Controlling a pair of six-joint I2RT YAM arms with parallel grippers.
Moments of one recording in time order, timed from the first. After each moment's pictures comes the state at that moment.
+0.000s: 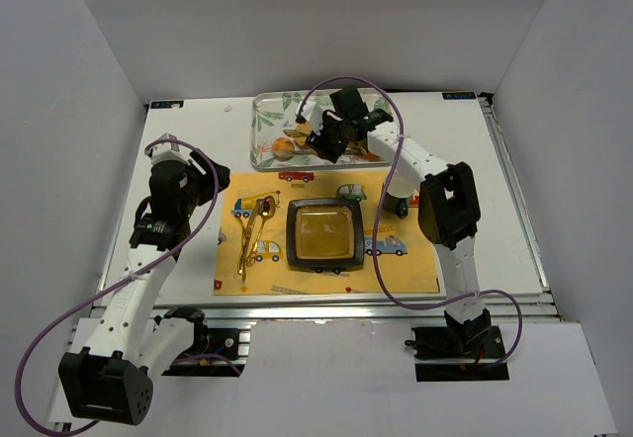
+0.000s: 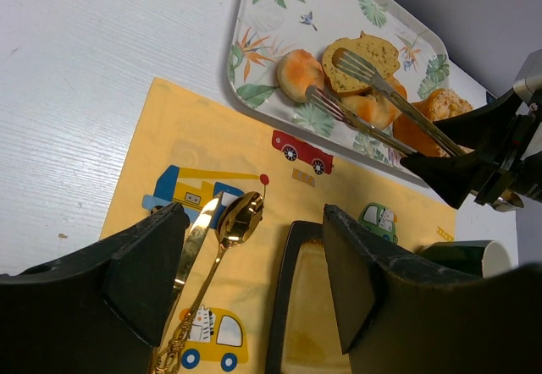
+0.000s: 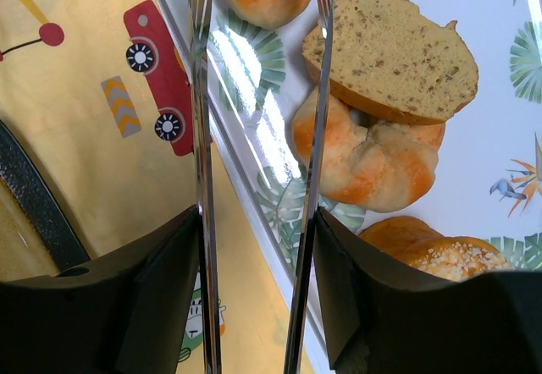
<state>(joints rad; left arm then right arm) -0.12 0.92 0.79 -0.25 -0.06 -0.62 0.56 2.18 1.96 -0.59 -0.30 -0.66</state>
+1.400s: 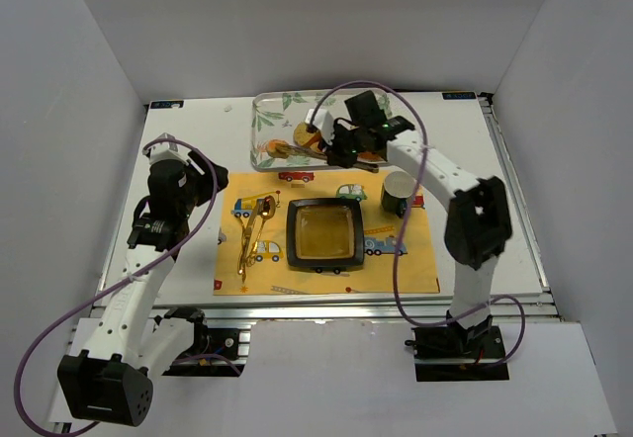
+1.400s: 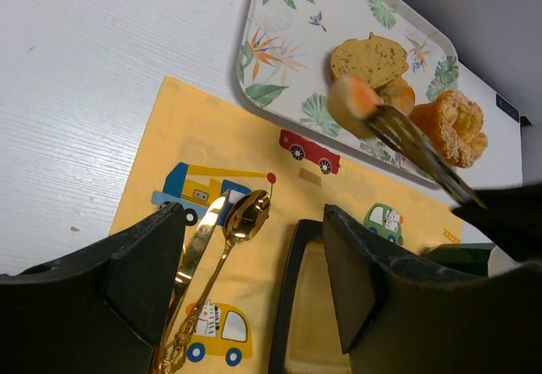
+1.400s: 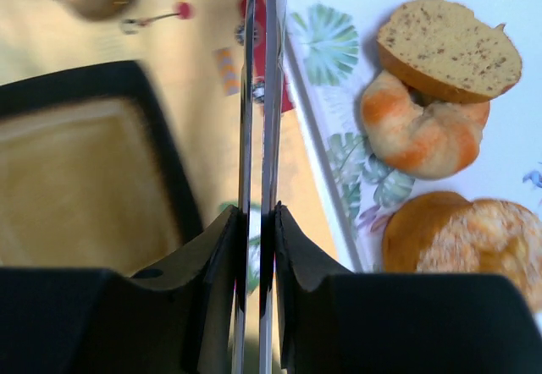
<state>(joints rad) -0.12 0.91 0.81 -0.29 -0.08 -0.62 0.57 1.97 1.73 -0.59 -0.41 -0.67</state>
